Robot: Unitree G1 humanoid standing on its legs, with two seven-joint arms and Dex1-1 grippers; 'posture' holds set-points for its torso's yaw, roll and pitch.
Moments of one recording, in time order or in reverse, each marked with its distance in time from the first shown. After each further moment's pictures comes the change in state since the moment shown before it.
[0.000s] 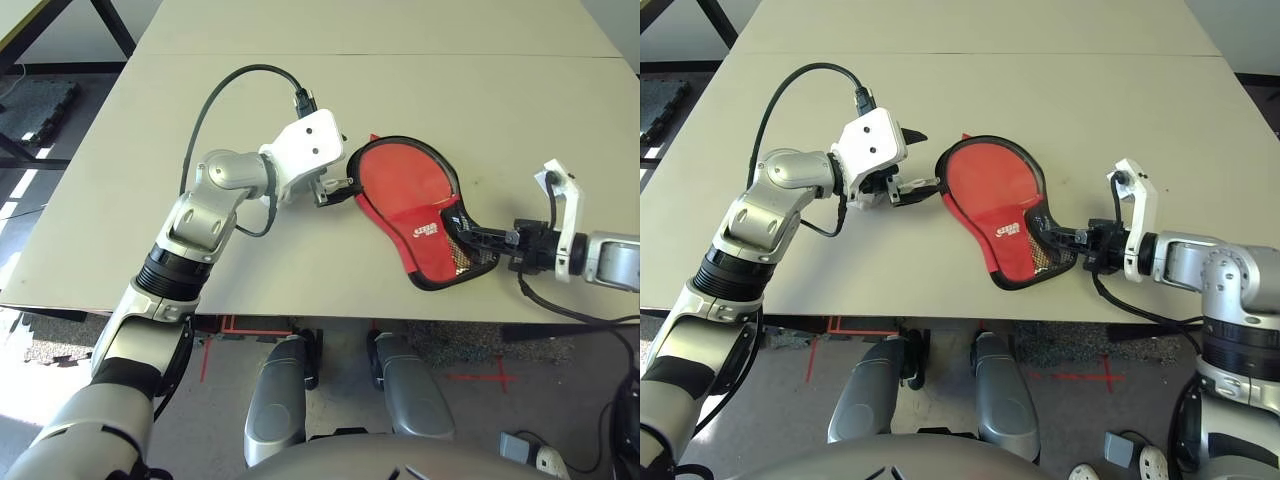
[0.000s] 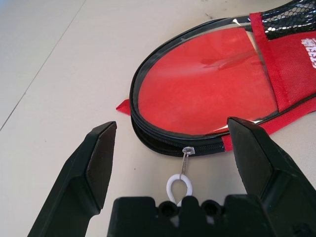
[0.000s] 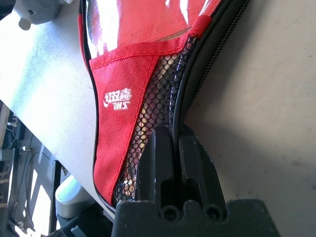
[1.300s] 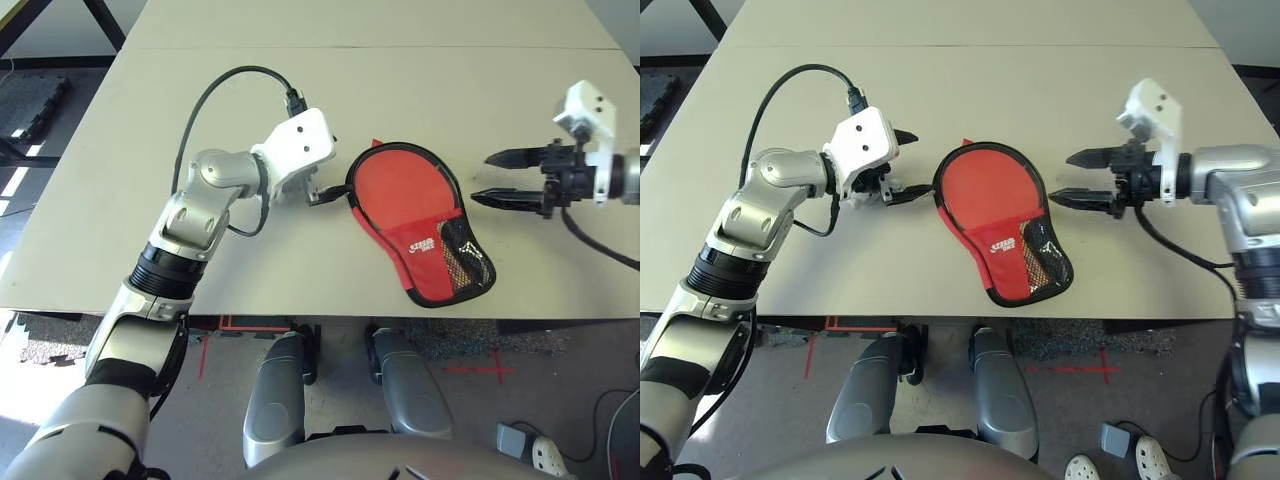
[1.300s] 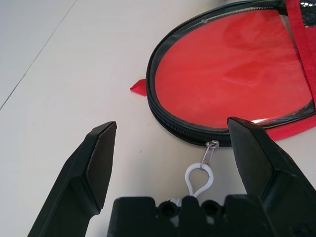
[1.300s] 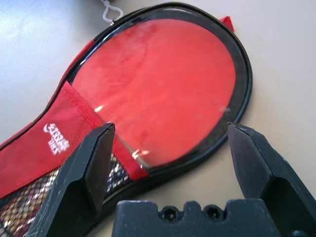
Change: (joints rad) left arm 0.003 0.038 0.039 0.021 -0.002 0.017 -0.002; right arm -0.507 -0.146 0.509 0.647 -0.451 -1.062 0.588
